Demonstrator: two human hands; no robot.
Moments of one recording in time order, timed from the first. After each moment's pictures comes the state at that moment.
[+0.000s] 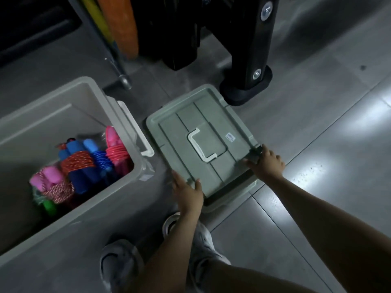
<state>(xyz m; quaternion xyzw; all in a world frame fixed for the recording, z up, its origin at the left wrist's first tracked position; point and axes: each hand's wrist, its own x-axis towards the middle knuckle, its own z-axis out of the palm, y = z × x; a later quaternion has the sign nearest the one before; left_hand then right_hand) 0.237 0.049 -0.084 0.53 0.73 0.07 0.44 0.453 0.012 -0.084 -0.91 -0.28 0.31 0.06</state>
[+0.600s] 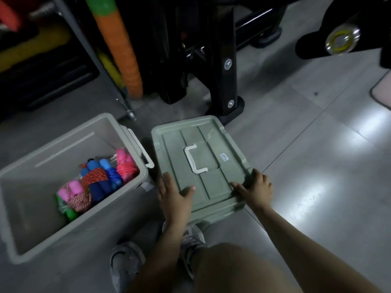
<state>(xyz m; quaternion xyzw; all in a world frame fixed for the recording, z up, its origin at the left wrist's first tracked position) 0.216 0.027 0.024 0.63 0.66 0.13 0.38 0.404 -0.062 0.009 -0.91 -0.22 0.29 0.22</state>
